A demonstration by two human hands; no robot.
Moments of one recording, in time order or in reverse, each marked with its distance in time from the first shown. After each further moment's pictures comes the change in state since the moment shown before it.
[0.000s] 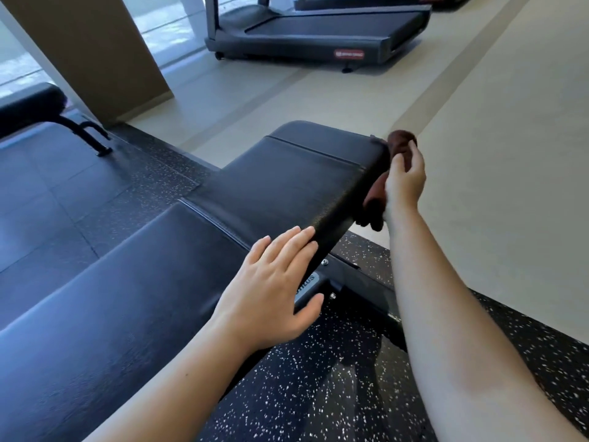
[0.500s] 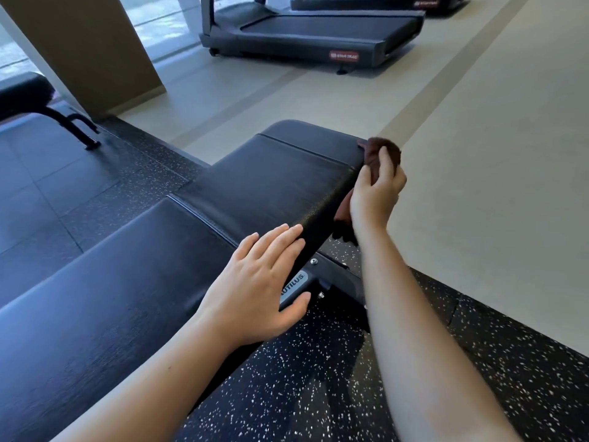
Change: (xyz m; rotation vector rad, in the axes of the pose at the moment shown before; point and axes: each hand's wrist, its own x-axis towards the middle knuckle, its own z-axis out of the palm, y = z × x) left_hand 0.001 0.001 -0.002 0.002 0.009 0.005; right_hand -0.042 -0.002 0.004 -0.149 -0.008 -0.085
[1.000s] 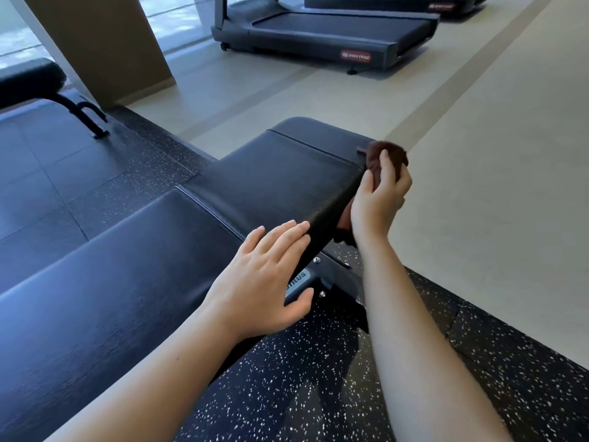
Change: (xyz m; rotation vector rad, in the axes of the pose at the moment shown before) left_hand -0.001 0.000 0.003 -0.028 0.036 -0.015; right_hand -0.015 0.002 0.002 -0.095 0.013 -0.126
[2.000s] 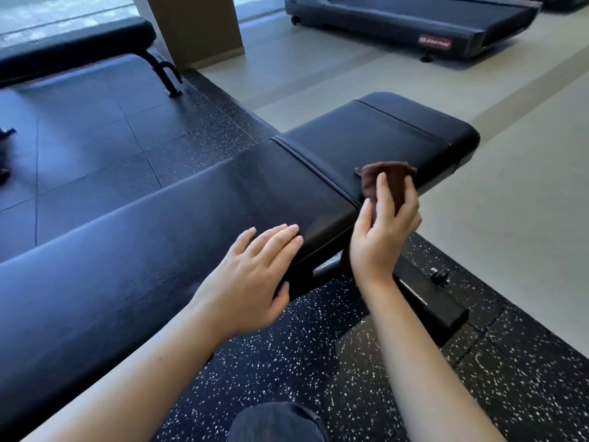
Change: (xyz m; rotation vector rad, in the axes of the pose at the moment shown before) left_hand -0.141 -0.020 -0.035 0.095 -0.082 -0.177; right_hand -0.161 -0.020 -0.006 -0.131 -0.048 -0.501
